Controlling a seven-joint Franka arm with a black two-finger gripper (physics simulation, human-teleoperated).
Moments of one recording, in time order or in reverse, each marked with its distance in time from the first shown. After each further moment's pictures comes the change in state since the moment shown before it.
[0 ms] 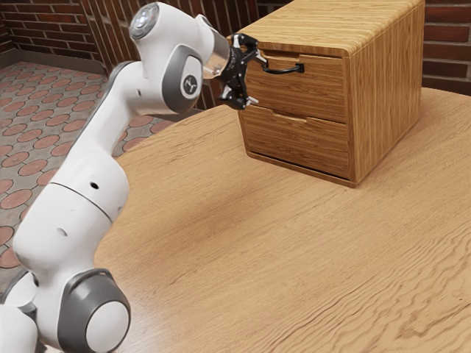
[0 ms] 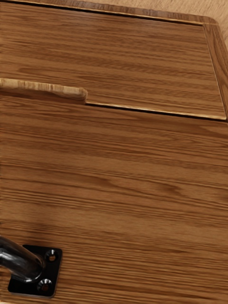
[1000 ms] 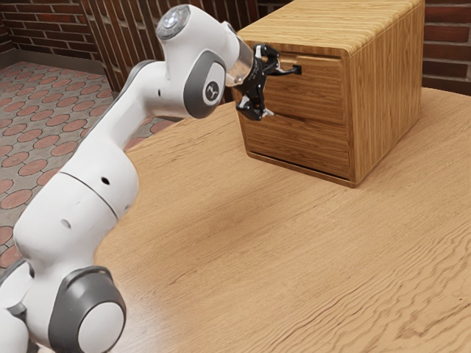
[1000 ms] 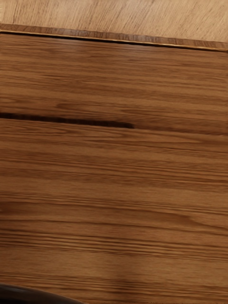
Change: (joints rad) arm -0.056 -0.089 0.047 -0.186 0.028 0.025 -0.027
